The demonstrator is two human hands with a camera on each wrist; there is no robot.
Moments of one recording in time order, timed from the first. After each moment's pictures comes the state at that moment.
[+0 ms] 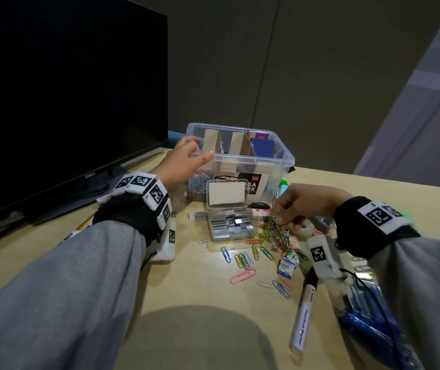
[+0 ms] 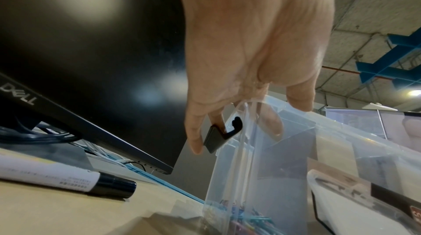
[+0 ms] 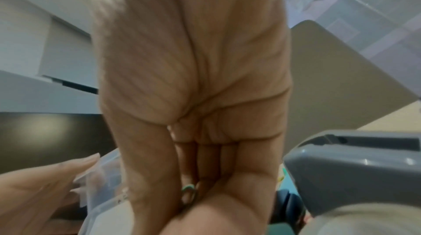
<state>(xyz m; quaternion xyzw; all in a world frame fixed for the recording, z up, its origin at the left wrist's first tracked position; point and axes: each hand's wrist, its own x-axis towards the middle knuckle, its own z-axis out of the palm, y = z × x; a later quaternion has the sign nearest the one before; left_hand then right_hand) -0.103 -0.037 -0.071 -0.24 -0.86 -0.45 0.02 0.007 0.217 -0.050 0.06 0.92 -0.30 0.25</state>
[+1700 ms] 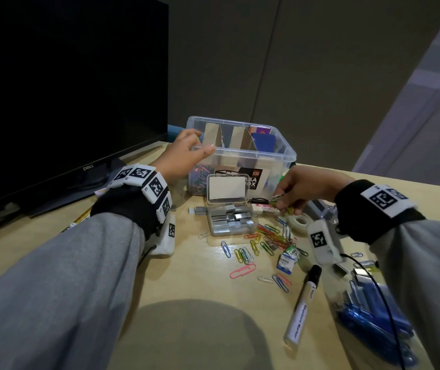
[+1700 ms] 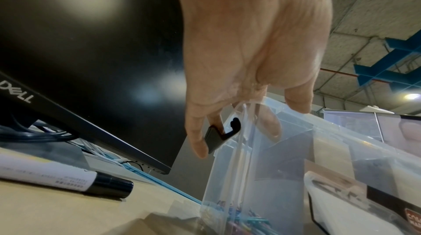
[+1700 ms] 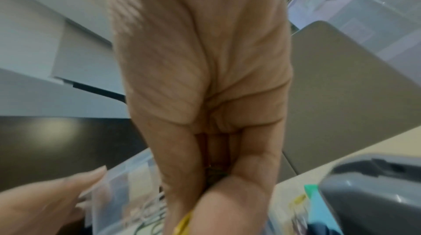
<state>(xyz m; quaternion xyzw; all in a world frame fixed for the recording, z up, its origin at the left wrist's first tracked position) -0.103 -0.036 -0.071 -0.25 -0.86 -0.44 0.02 -0.003 0.213 -0.034 0.04 0.95 -0.25 0.19</state>
